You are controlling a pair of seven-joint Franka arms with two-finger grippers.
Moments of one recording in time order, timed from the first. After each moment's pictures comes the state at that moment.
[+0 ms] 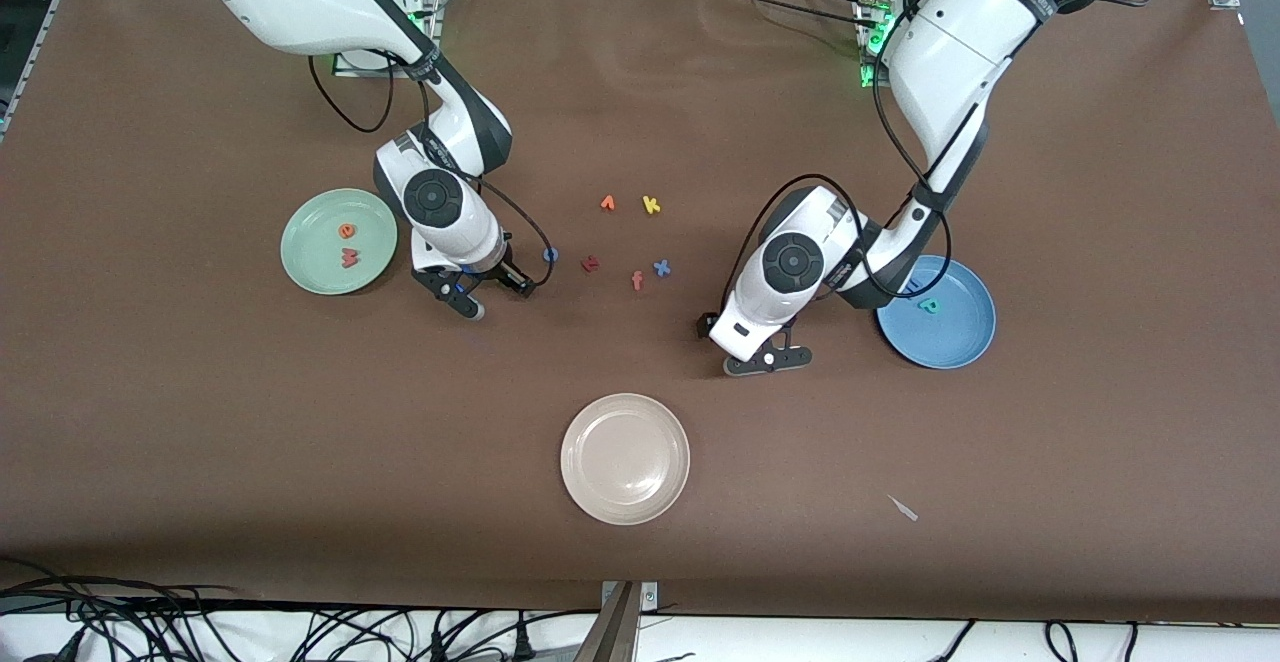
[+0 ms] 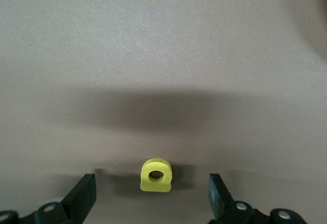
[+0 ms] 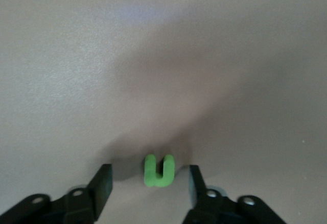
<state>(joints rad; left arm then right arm) -0.27 0.79 -0.31 -1.62 0.19 2.36 -0.80 0.20 0.55 0.32 -2.04 -0.20 2.51 1.26</state>
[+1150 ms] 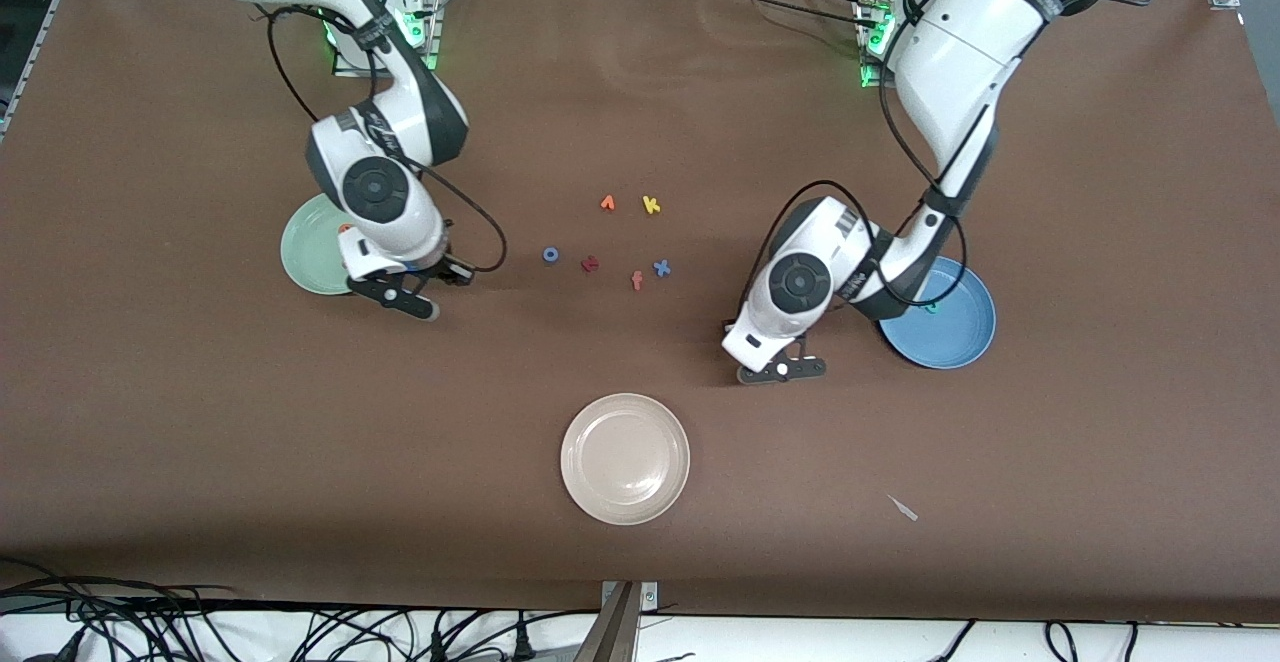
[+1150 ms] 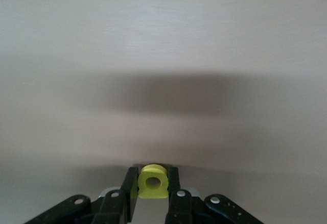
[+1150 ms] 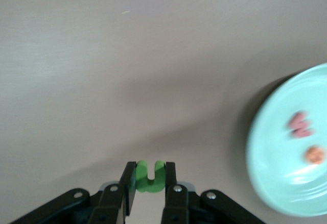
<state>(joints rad) -0.25 0.79 -0.26 -1.54 0.19 2.12 -0.64 0.19 0.34 0.20 -2.07 -0.22 2.26 0.84</state>
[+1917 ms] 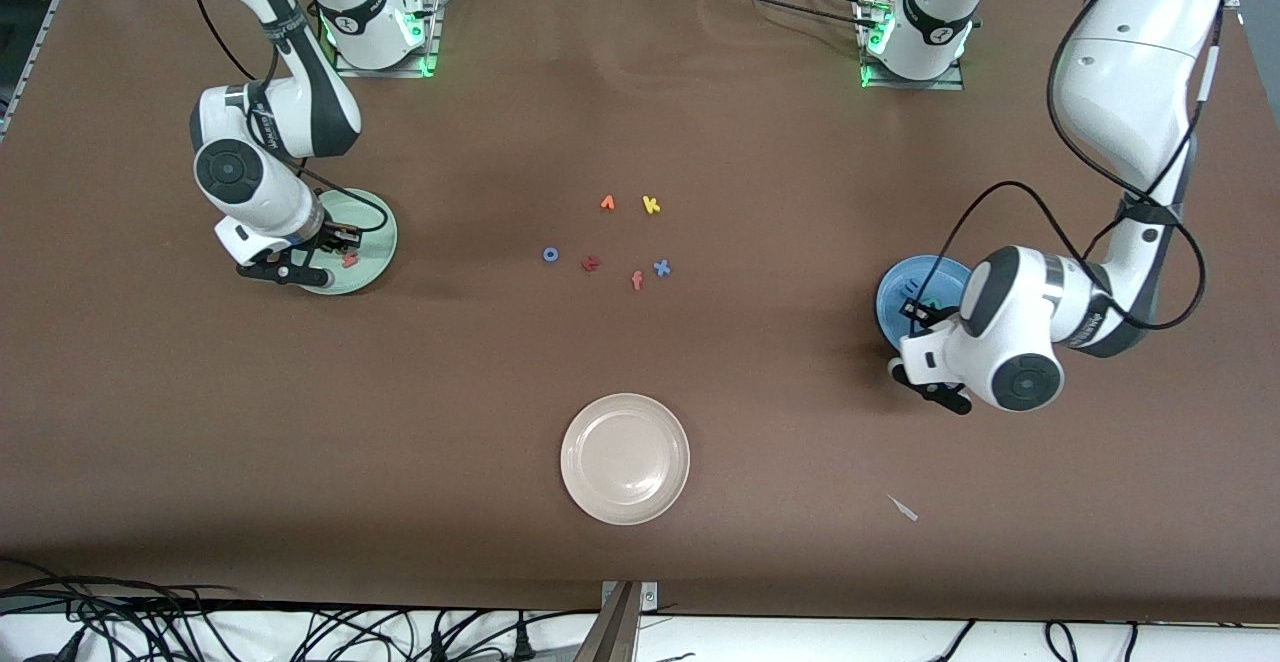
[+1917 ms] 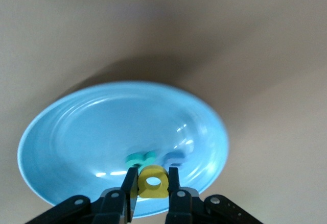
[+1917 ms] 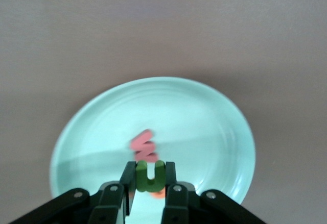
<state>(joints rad) 0.10 0.75 -0.26 -1.49 0.19 1.68 0.31 0.18 0.21 -0.12 -2.39 -0.20 2.46 0.29</state>
